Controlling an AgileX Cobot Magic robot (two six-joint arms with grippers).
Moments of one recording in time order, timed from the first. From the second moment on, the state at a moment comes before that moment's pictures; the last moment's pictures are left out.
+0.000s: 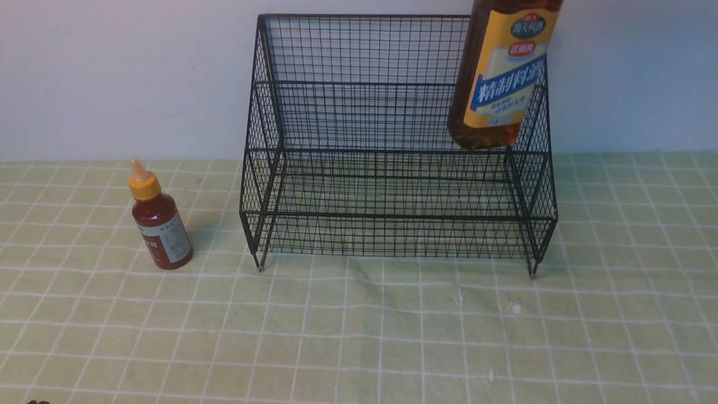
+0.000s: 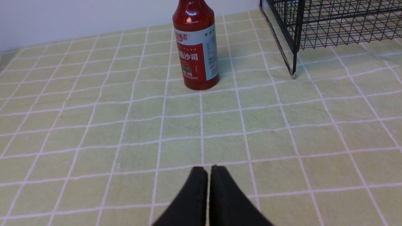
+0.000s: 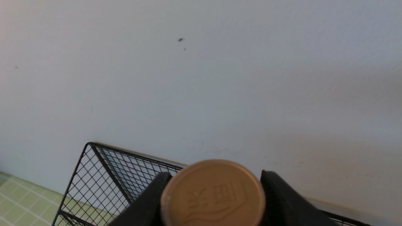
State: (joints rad) right arm 0.16 1.77 -1.86 0.70 0.63 -0.46; left arm -0.03 -0.01 0.02 -0.04 0.39 0.11
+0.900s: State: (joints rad) right arm 0.17 1.85 -1.86 0.37 0.87 -0.19; left arm -0.03 -0.01 0.02 -0.04 0.39 0.11
